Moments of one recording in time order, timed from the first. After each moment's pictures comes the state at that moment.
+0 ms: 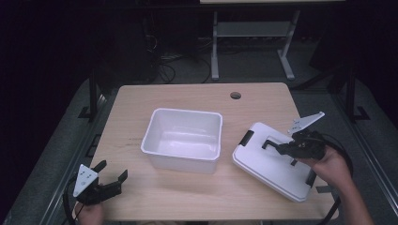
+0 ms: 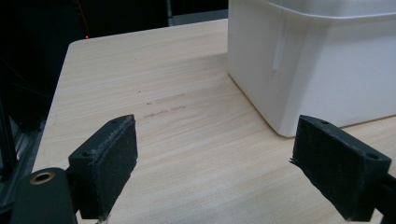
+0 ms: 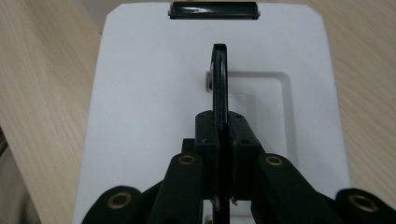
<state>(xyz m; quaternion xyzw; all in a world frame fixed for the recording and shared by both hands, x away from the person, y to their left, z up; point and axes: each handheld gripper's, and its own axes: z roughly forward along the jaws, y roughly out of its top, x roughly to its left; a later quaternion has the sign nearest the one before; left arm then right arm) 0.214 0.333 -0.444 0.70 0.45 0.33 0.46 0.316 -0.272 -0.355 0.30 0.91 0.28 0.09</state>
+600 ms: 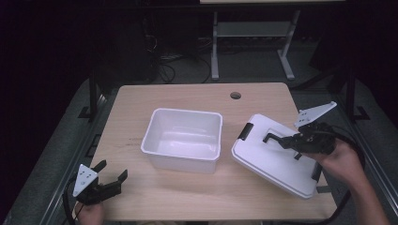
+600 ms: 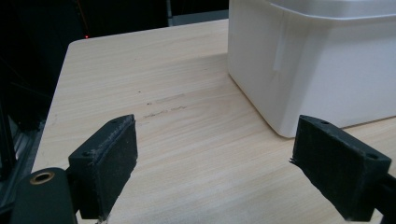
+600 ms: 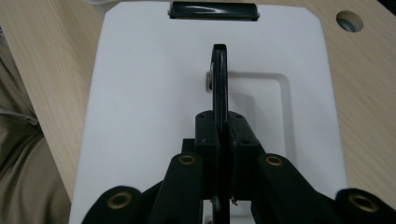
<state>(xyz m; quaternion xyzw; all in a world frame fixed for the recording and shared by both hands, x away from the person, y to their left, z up) 0.215 0.334 -0.443 0.70 0.44 0.33 0.46 0.302 -0.267 -0.303 0.27 0.91 0.30 0.11</state>
